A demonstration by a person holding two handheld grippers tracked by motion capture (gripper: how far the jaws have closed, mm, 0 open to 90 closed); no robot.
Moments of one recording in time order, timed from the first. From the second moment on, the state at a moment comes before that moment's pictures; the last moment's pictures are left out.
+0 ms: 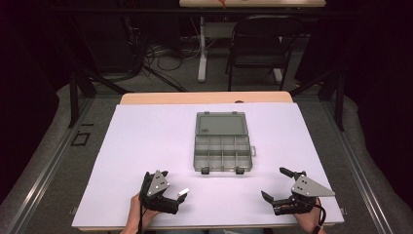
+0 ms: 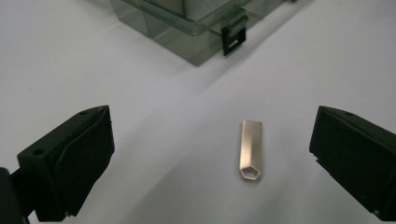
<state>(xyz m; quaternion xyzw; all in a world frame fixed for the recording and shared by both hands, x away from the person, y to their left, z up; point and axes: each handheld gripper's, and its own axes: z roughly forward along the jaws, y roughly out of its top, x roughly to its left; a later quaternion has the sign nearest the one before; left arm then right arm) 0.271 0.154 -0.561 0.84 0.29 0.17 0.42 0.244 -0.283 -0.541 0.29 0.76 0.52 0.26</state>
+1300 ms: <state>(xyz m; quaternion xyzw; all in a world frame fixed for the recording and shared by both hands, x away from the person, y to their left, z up) 0.276 0.146 -0.567 0.88 0.24 0.10 0.39 0.244 -0.284 -0.542 0.29 0.76 0.52 0.26</state>
